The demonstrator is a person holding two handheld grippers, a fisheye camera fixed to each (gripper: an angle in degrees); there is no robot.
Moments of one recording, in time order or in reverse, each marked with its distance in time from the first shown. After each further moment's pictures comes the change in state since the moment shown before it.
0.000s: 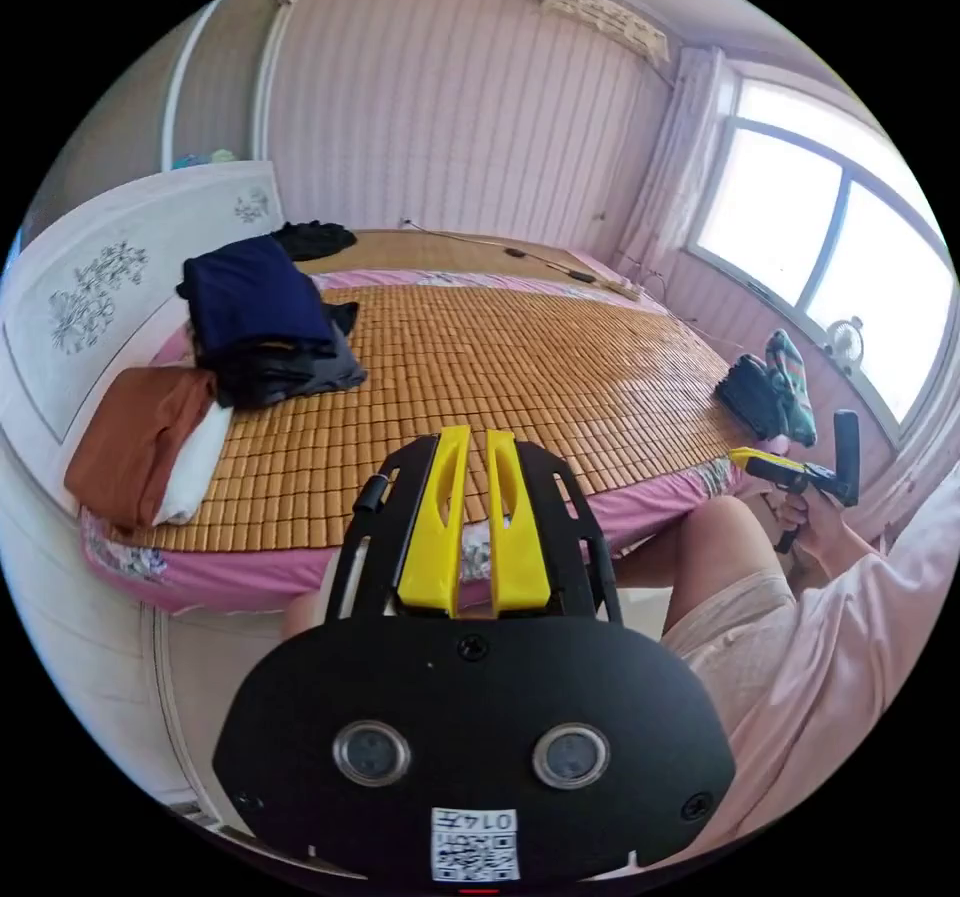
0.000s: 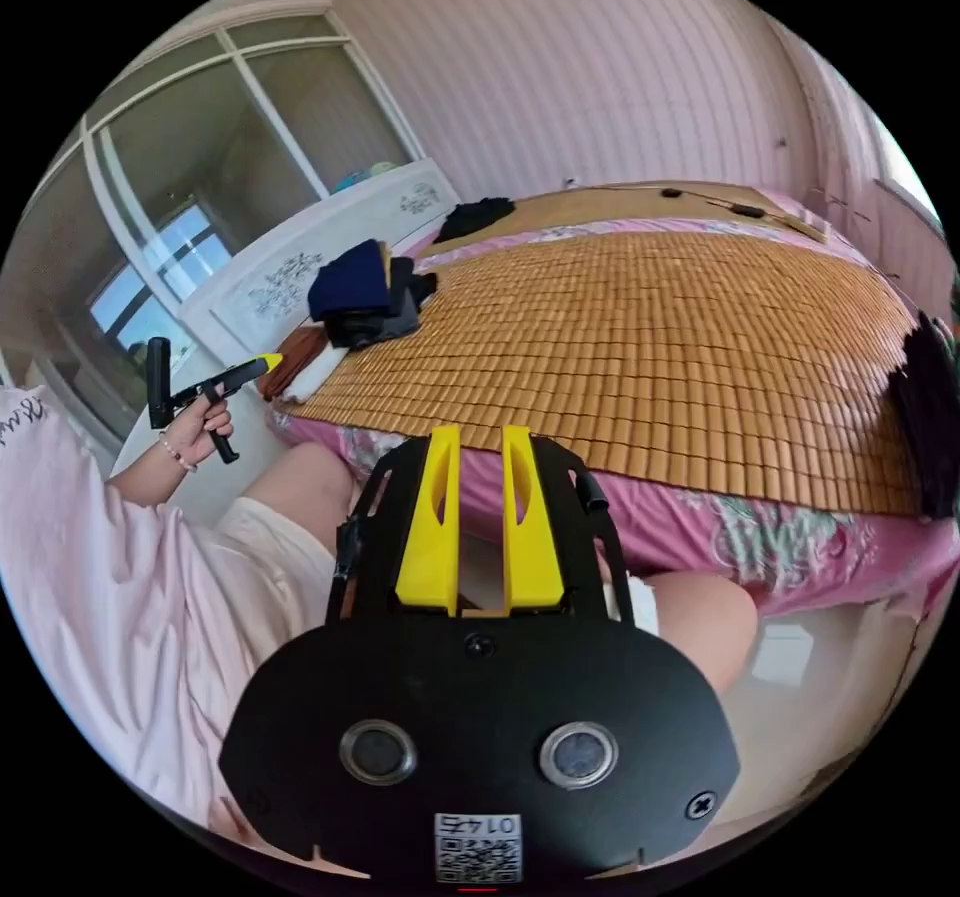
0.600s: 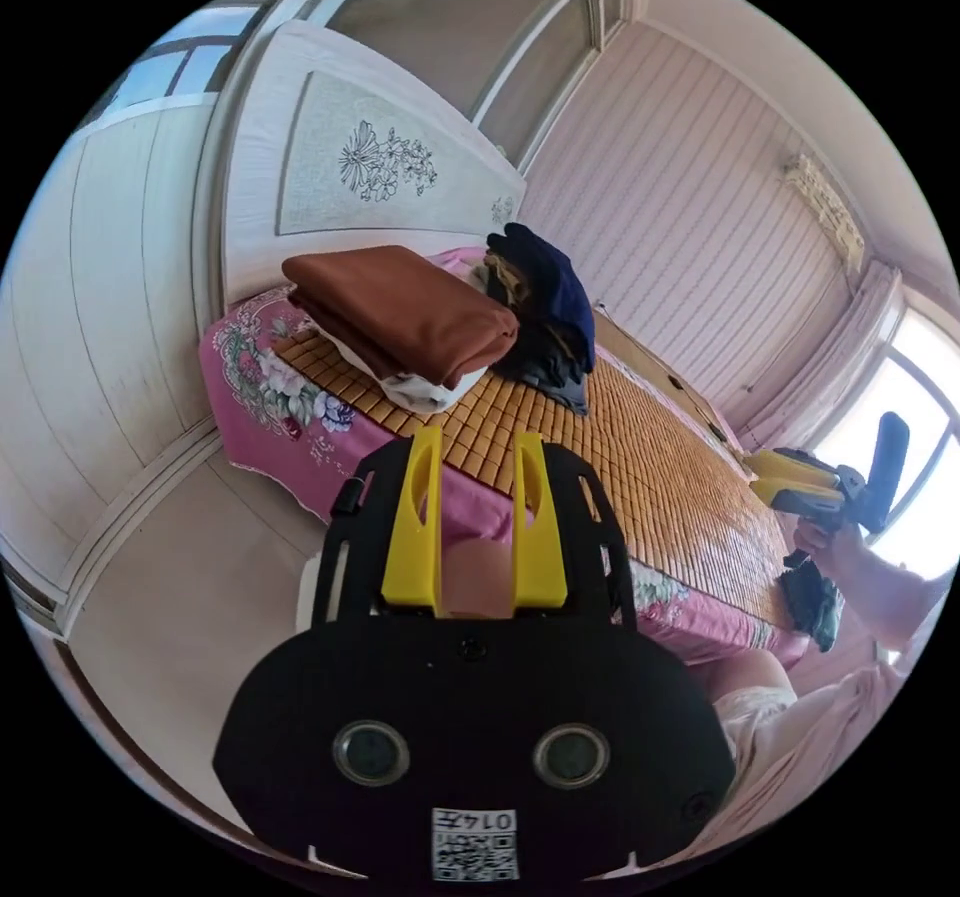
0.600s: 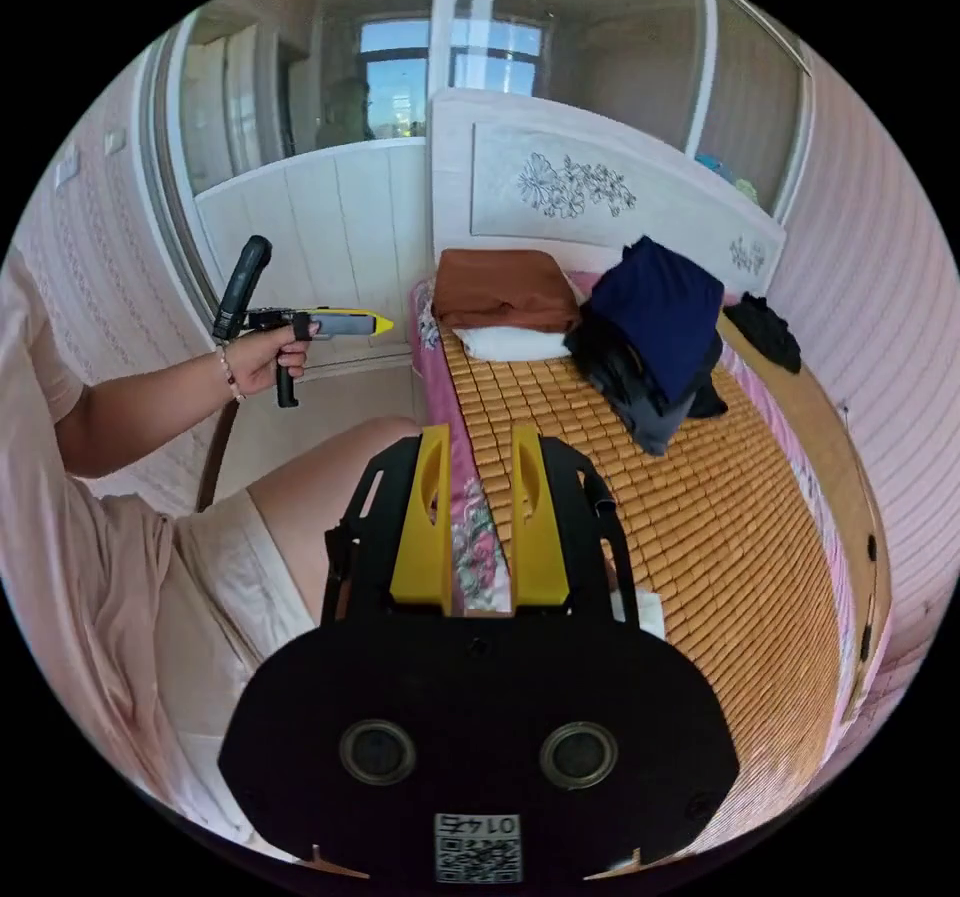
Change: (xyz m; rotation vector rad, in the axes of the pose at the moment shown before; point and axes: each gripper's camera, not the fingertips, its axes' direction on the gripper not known) left arm -0.276 0.074 -0.191 0.219 -0.200 -0.569; right arm -0.374 -0.078 0.226 -0.158 -0.152 -0.923
